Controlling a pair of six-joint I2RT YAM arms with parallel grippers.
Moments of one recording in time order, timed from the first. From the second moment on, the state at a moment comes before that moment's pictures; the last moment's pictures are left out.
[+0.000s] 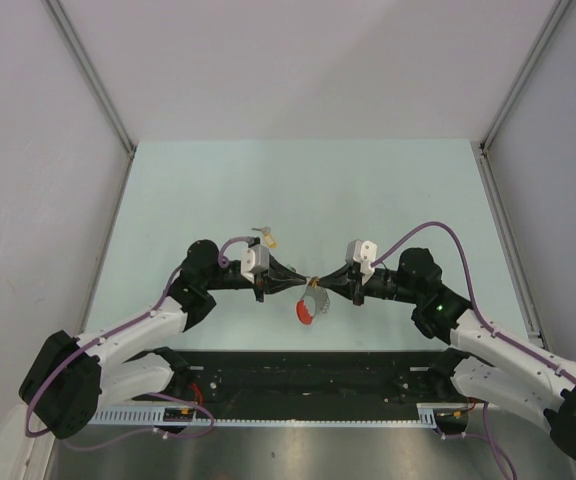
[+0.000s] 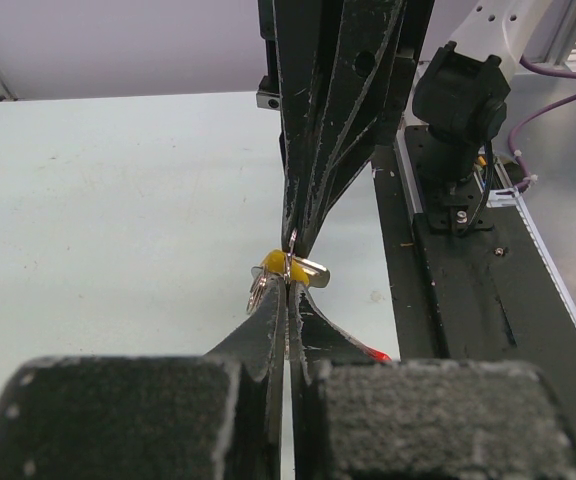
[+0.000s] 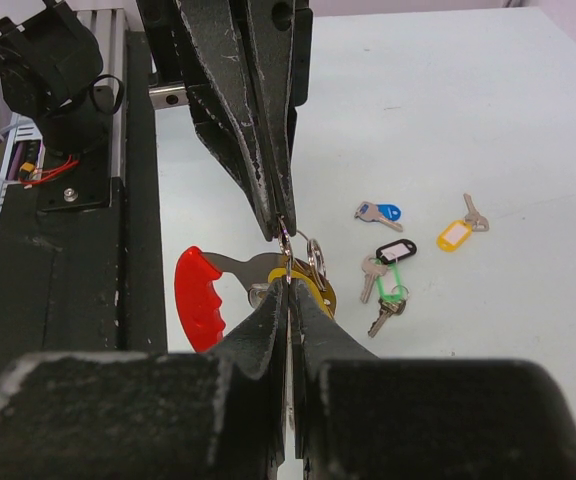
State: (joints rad) left arm -0.64 1.06 0.47 0.62 0.90 0.03; right arm 0.74 0.86 0.51 0.25 -0.59 -0.14
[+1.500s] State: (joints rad) left arm -0.64 1.06 0.45 0.67 0.90 0.00; right arm 0.74 0.84 0.51 0.26 -0.58 -0.14
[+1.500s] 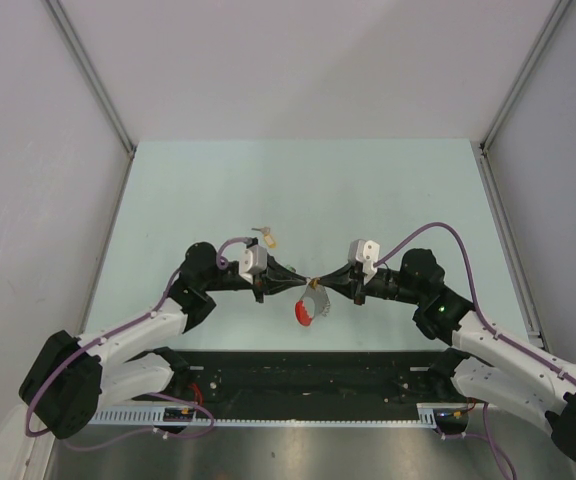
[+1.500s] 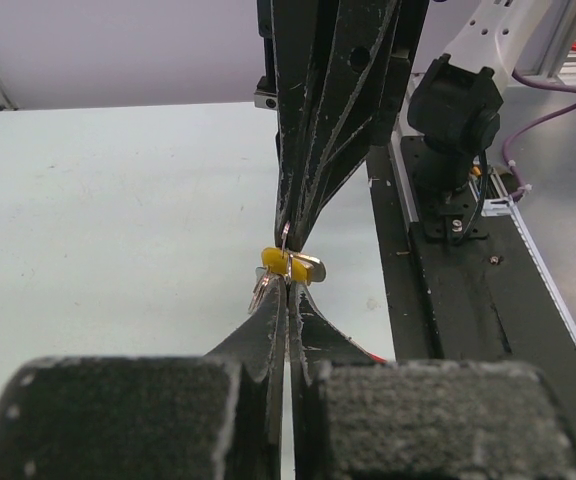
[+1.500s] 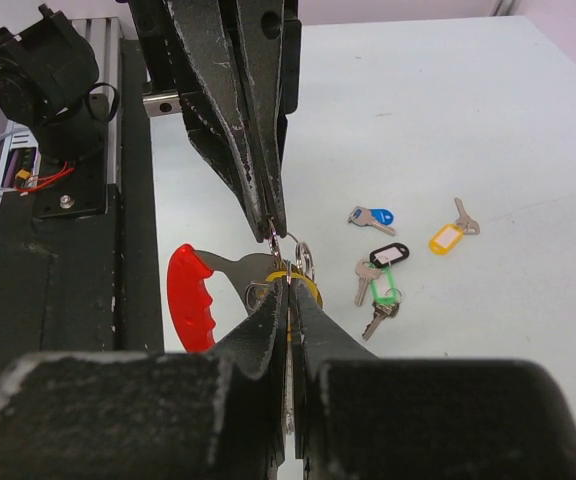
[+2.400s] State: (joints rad) left arm -0.63 1.07 0.44 0.74 0.90 -0.07; right arm 0.74 0.84 0.51 0.26 -0.60 -0.14
